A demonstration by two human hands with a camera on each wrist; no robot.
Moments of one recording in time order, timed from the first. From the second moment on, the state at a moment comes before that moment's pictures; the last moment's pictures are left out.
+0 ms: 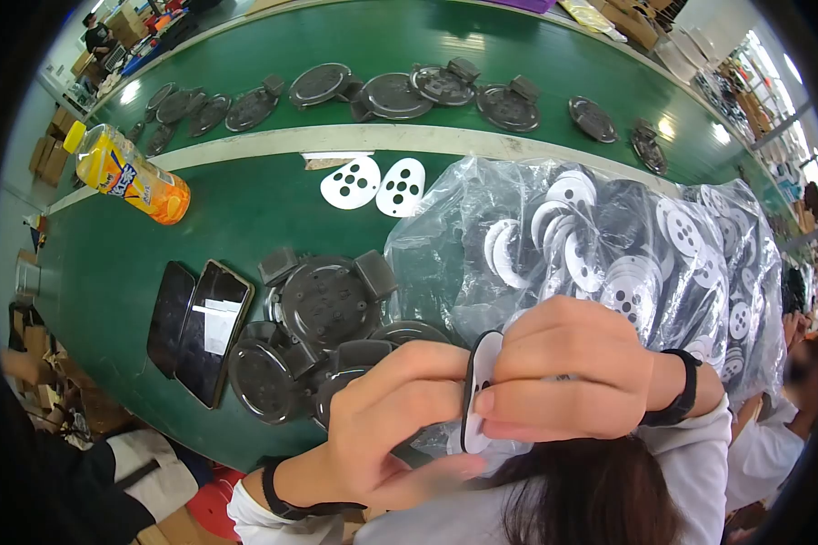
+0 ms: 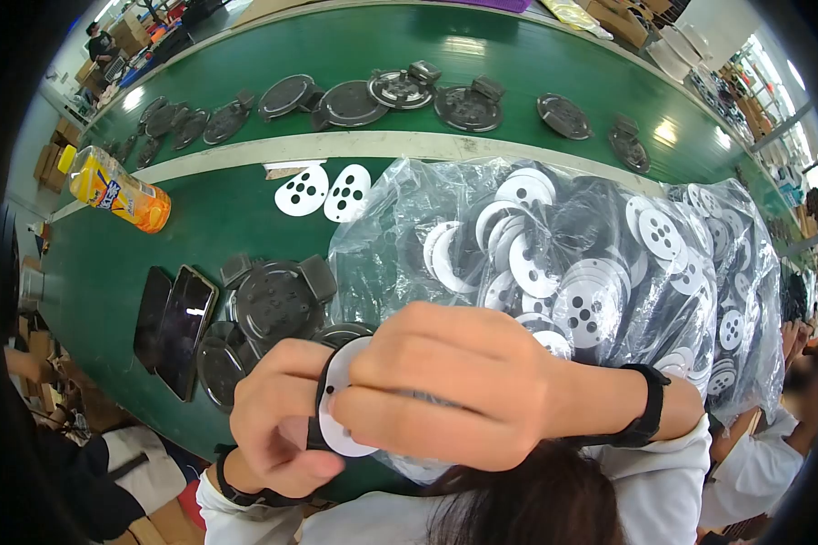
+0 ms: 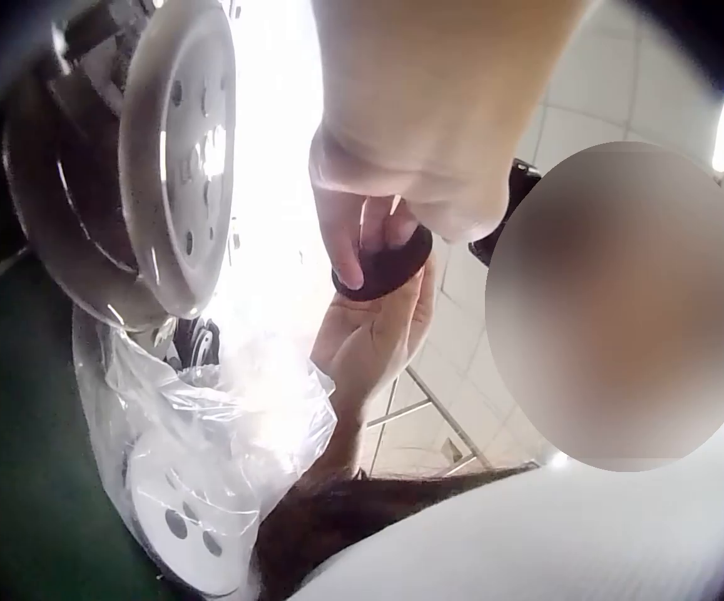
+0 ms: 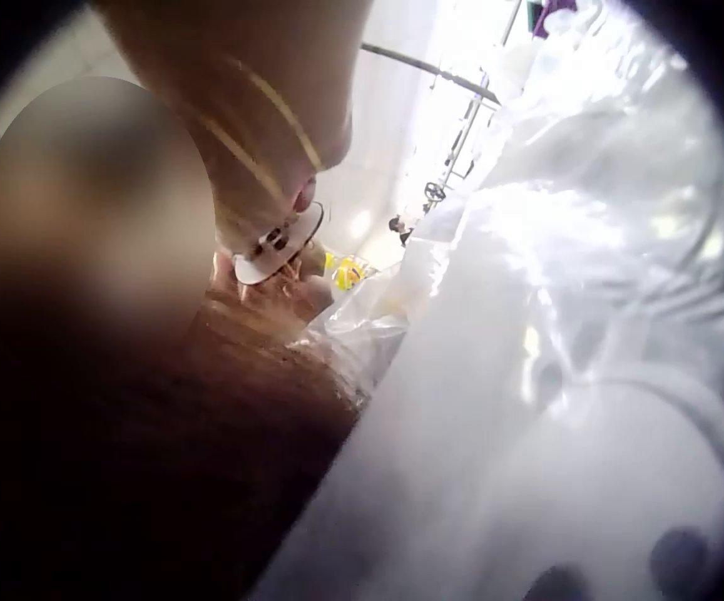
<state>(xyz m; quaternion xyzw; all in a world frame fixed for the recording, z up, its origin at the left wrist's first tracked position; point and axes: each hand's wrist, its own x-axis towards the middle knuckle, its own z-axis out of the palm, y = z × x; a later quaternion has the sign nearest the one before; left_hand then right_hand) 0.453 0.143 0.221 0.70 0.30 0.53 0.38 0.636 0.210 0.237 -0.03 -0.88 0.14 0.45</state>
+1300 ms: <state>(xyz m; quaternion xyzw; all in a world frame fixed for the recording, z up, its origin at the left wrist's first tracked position) 0.463 0.138 0.207 0.61 0.41 0.55 0.39 0.637 0.197 0.233 -0.16 -0.85 0.31 0.38</state>
